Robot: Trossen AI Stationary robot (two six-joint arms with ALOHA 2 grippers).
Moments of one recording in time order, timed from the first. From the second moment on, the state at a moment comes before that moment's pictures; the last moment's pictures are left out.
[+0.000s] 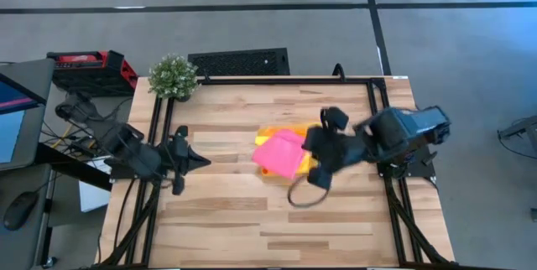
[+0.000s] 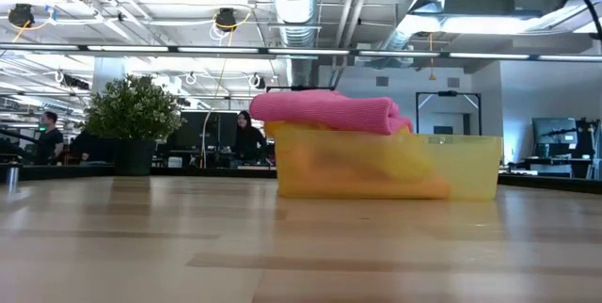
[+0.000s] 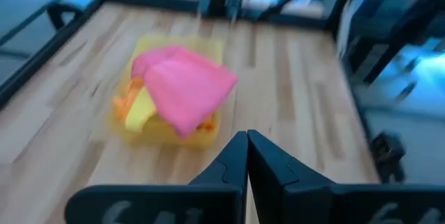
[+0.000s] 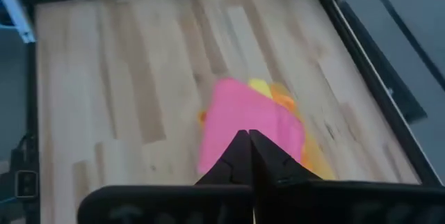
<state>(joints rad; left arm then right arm) -0.60 0.89 1.00 -0.70 -0.56 -0.48 0.41 1.71 2.17 -1.48 0.47 0.47</state>
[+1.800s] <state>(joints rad) -0.40 0.00 0.29 -0.32 -0.57 -0.14 0.05 0.07 0.15 0.01 -0.17 0.21</state>
